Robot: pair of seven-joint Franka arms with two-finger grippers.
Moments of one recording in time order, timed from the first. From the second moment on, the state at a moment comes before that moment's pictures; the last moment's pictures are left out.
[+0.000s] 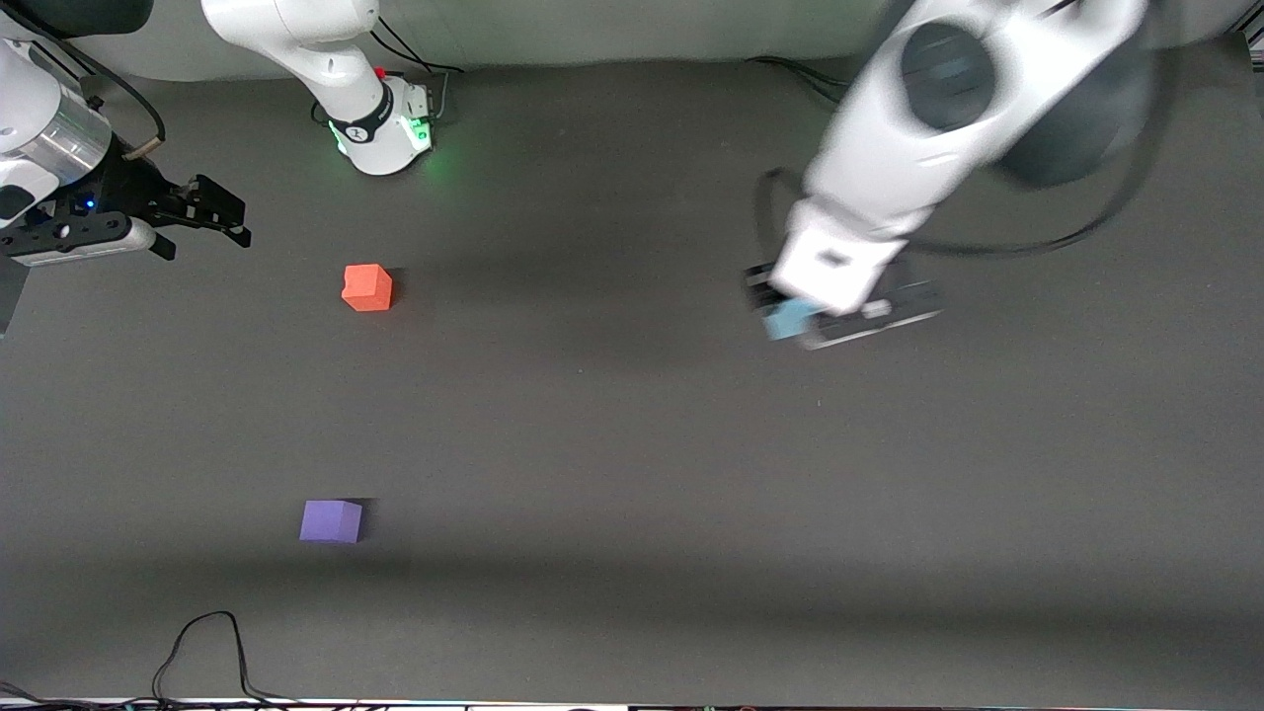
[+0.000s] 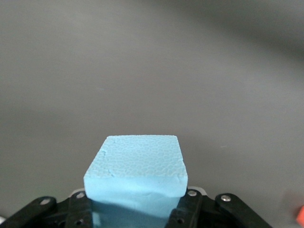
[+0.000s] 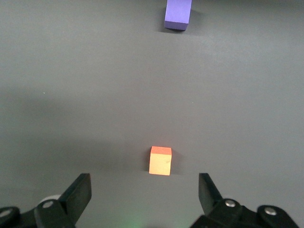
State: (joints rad) left arm -0.52 0.40 -0.11 -1.26 -0.05 1.67 -0.95; right arm 0.07 -0.28 -0.02 -1.99 0.04 1.71 -0.06
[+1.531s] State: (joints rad) left arm -0.87 1.02 -0.09 -1.05 0.15 2.08 -1.32; right arm 0.07 -0.28 -0.02 -1.99 0.04 1.70 -0.06
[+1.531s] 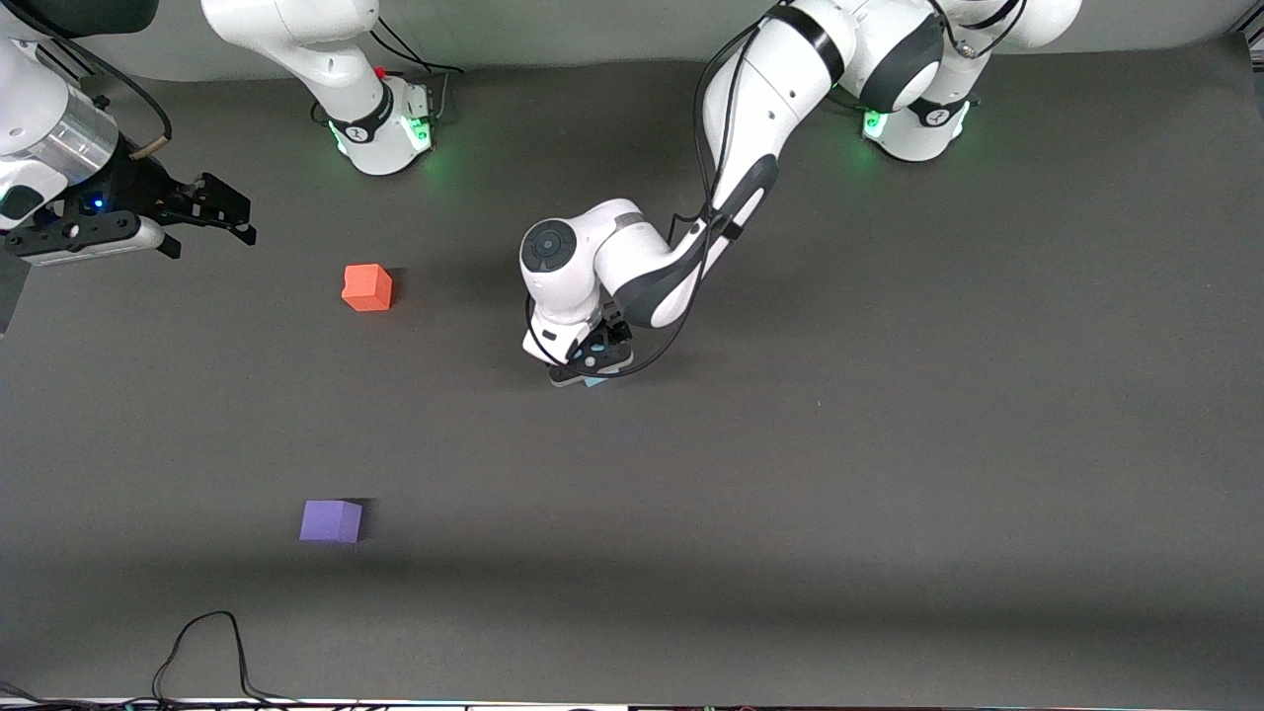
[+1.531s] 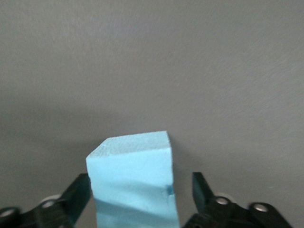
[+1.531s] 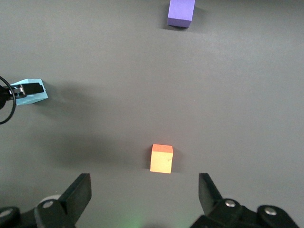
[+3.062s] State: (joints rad) left arm 0.08 0.17 -0.06 -1.38 0.11 1.48 -0.21; right arm 0.12 -0.04 0.39 -1.89 0.10 1.87 0.08
